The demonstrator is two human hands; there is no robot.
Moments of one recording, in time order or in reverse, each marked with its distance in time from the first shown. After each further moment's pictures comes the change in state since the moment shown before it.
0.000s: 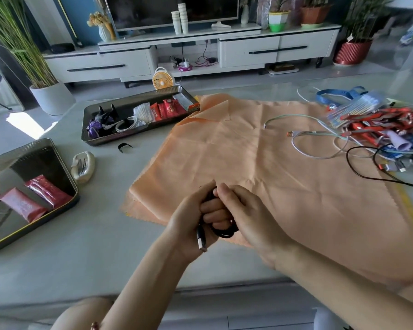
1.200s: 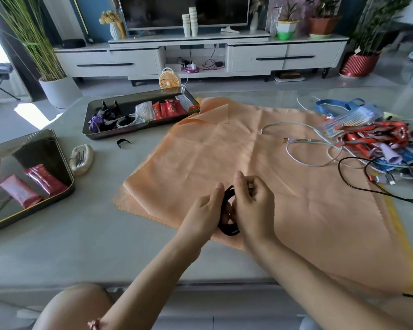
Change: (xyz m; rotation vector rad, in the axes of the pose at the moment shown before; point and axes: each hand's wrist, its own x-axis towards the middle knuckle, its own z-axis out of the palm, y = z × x) left_hand 0.010 -0.028 0.021 0.949 0.437 0.184; right_hand 0.016 0.013 -0.017 -0.077 0.570 -0.199
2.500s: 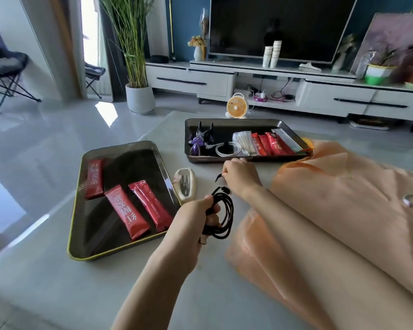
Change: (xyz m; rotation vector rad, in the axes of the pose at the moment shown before) left_hand 0.050 -0.023 -0.233 -0.551 0.336 -0.204; right_hand 0.113 0.026 0.313 -1.144 -0.637 -0.687
